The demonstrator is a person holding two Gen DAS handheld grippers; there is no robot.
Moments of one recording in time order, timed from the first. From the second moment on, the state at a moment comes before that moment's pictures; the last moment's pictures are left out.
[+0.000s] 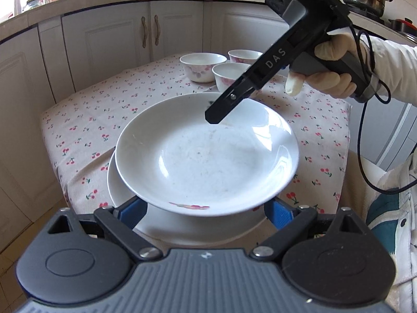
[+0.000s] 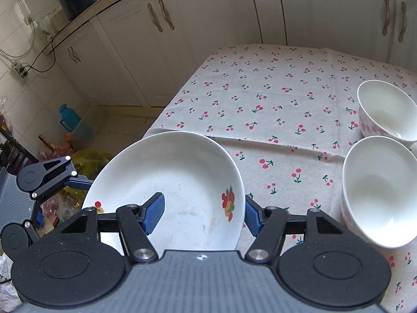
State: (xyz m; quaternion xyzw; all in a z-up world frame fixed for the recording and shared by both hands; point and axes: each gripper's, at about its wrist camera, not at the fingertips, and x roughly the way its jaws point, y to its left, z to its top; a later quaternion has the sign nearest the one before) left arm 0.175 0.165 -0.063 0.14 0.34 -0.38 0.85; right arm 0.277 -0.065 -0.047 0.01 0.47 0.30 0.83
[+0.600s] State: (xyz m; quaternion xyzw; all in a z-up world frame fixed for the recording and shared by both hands) left arm 0.179 0.162 -0.059 0.14 0.37 -0.38 0.84; right arm 0.278 -0.063 -0.051 0.01 0.47 0.30 0.83
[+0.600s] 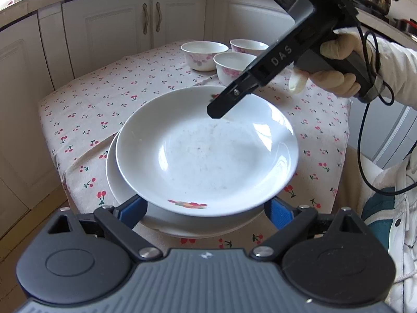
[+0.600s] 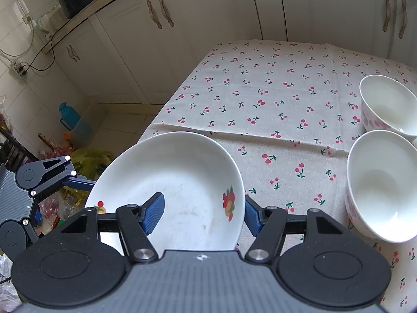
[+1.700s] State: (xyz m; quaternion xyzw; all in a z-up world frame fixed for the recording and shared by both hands) left arm 0.167 0.154 -0.019 0.11 0.32 -0.29 0.89; right arm 0.228 -0.100 -0.033 0.00 0.40 0.31 0.86
